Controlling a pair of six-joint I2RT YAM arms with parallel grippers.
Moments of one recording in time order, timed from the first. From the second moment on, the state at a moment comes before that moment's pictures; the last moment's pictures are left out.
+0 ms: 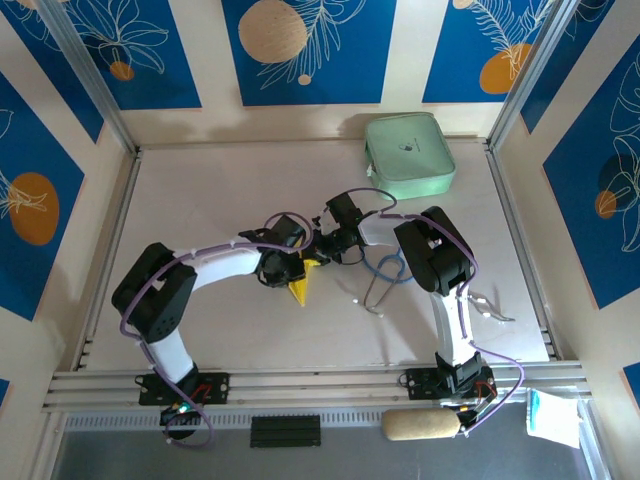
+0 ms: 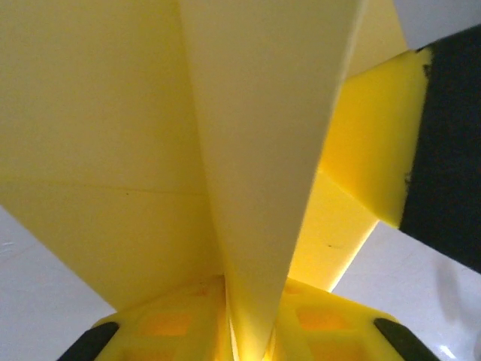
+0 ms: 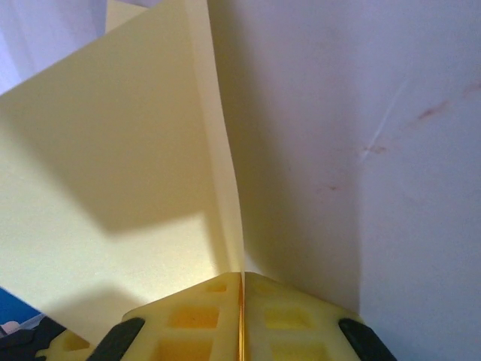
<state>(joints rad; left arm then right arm) -0.70 1.73 1.02 -0.50 0.10 -0.91 0.55 2.12 1.27 -0.23 -0.78 0.71</state>
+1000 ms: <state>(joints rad) -0.56 2.05 1.59 -0.77 0.00 -0.58 0.35 1.60 1.13 -0.44 -0.33 0.68</state>
